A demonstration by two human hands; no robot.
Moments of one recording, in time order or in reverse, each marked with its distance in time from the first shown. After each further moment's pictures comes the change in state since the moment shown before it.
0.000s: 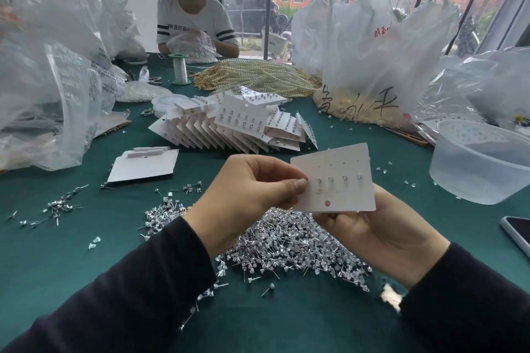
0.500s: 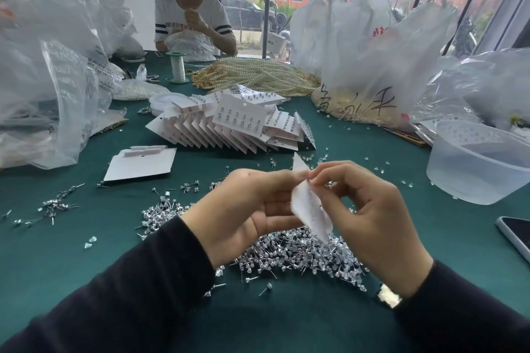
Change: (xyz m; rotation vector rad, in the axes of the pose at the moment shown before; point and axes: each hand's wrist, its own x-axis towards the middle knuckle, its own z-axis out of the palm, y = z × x) left_hand -0.005 0.004 0.004 -0.331 -0.123 -0.342; right_hand -0.001 0.013 0.004 -1.187 0.204 -0.771
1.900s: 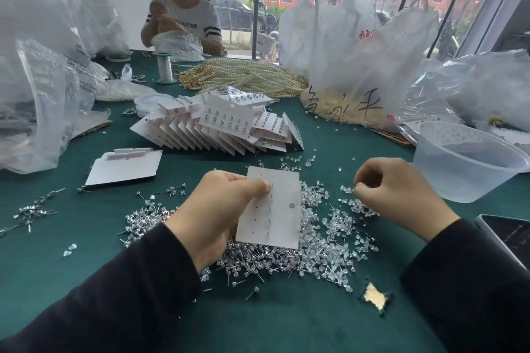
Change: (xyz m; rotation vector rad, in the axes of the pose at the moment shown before) left_hand 0.009 -0.006 -0.007 0.179 0.328 0.053; right_hand 0.032 0.047 -0.060 -0.639 -0.165 0.333
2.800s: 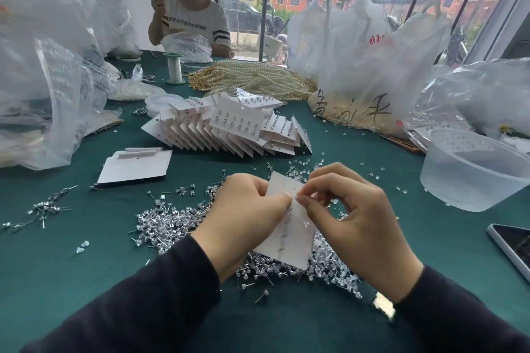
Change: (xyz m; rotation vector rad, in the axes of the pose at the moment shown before) left_hand -0.003 -0.009 0.011 0.248 0.060 0.235; right_hand -0.041 -0.071 0.027 0.494 0.167 -0.449
